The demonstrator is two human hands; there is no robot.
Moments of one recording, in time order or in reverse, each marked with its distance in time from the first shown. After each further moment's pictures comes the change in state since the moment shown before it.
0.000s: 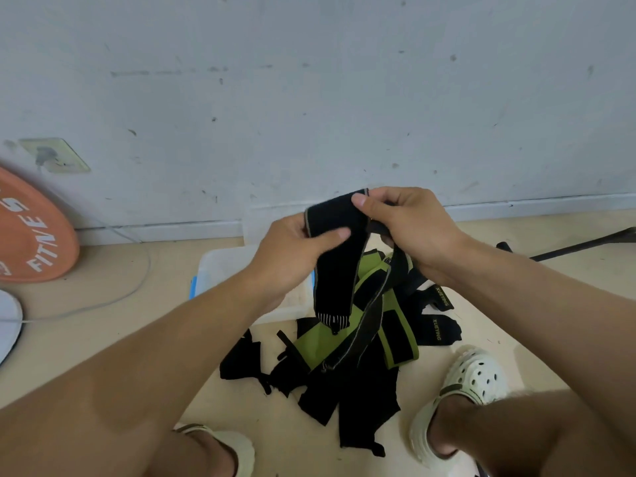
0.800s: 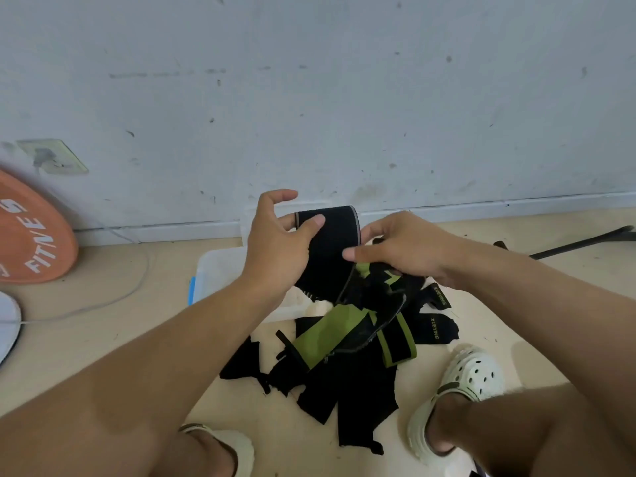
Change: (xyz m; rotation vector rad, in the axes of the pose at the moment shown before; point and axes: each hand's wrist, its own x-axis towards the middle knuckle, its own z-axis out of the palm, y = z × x) left_hand -0.004 0.003 0.003 -0.057 0.276 0.086; right_hand -0.006 0.000 -0.011 -0.457 -0.240 0.165
